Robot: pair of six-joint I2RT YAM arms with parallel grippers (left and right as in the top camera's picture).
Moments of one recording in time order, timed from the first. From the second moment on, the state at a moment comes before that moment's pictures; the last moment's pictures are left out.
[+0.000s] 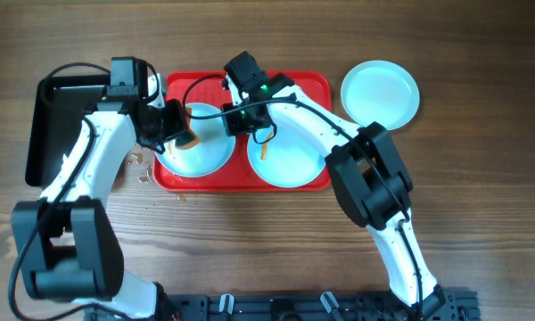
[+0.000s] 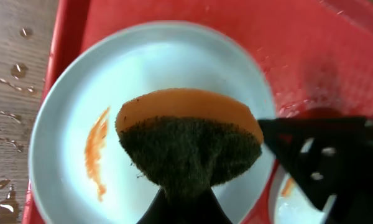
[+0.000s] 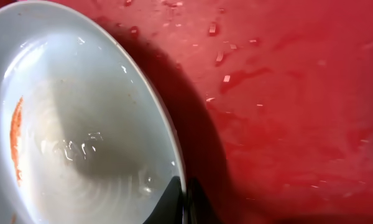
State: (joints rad) left arm 0.00 1.72 1.18 -0.70 0.28 -0.33; right arm 0.64 2.36 1.84 -0.67 -0.29 0.39
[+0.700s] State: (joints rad) left arm -0.08 1.82 1.13 -0.57 0.28 -0.33; right arm 0.63 2.36 1.84 -0.67 -0.18 0.37
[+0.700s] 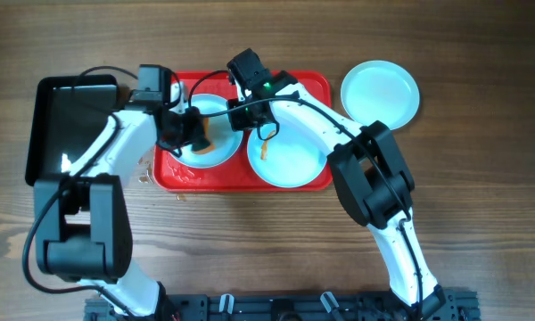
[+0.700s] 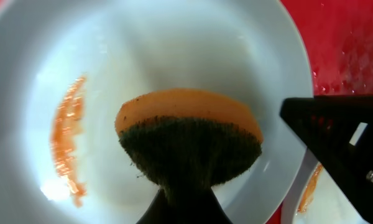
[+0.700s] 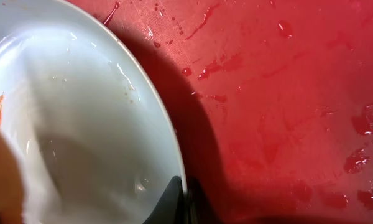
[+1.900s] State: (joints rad) left arm -0.12 1.71 1.14 -0.58 -0.30 -0.41; right arm 0.64 2.36 1.85 -0.70 -0.20 0.35
